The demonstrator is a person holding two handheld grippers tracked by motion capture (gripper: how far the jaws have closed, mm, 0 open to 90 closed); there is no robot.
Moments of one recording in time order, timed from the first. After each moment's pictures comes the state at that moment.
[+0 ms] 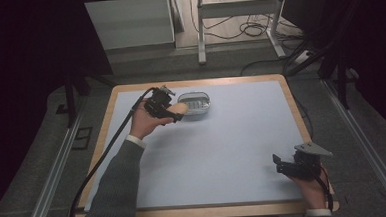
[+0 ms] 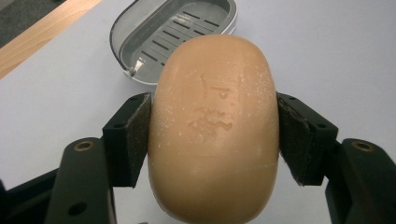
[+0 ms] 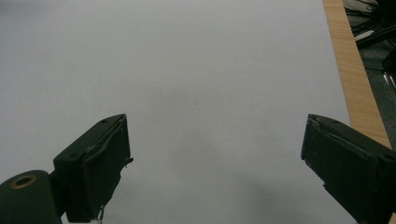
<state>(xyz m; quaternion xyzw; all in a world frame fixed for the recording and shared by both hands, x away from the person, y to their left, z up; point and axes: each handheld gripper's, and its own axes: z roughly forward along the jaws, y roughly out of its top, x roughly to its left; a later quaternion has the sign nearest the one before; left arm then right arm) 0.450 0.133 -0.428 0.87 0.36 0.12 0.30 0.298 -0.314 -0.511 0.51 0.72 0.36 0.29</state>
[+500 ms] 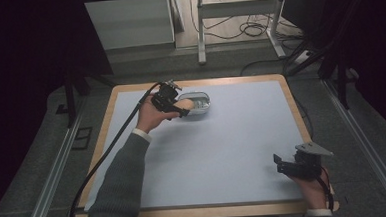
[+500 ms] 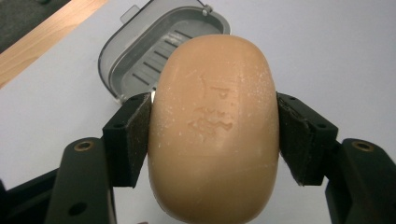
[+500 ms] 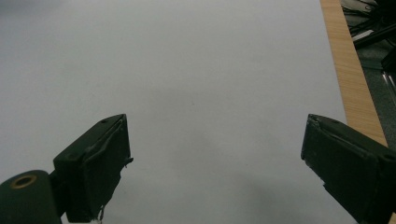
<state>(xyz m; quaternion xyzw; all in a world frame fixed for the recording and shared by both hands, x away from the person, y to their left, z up) 0.470 0.116 -0.425 0.88 0.35 0.11 0.31 0.298 -0.316 -0.511 0.51 0.72 0.36 0.29</state>
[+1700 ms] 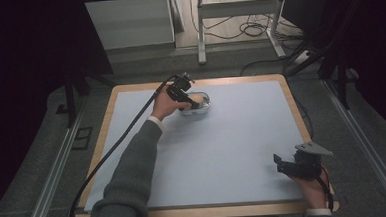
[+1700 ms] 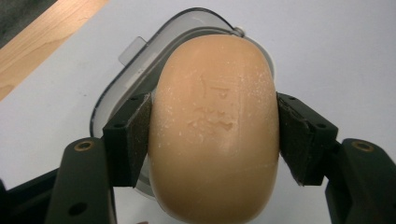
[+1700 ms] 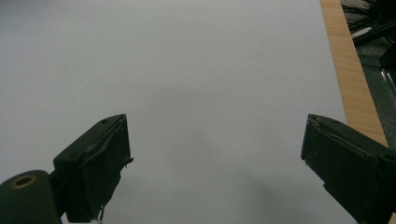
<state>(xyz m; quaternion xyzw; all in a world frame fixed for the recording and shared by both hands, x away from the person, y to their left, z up) 0.539 0.083 -0.451 0.90 0.34 0.09 0.27 0.299 -0.316 -0.512 0.52 0.72 0.36 0.29</state>
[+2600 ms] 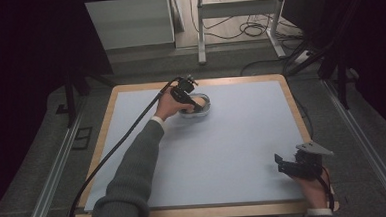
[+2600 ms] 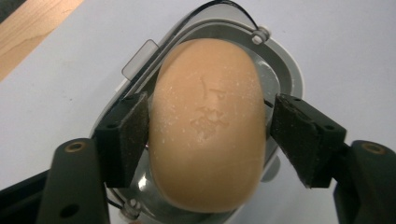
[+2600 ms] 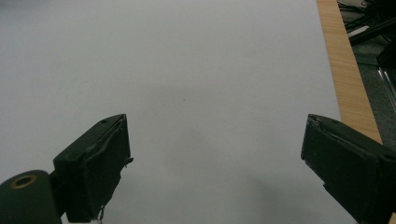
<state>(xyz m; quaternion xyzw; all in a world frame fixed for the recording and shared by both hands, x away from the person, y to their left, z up) 0.546 0.073 -0.467 0.90 0.33 0.08 0.25 0.300 -0.319 -0.513 0.52 0.72 0.35 0.29</state>
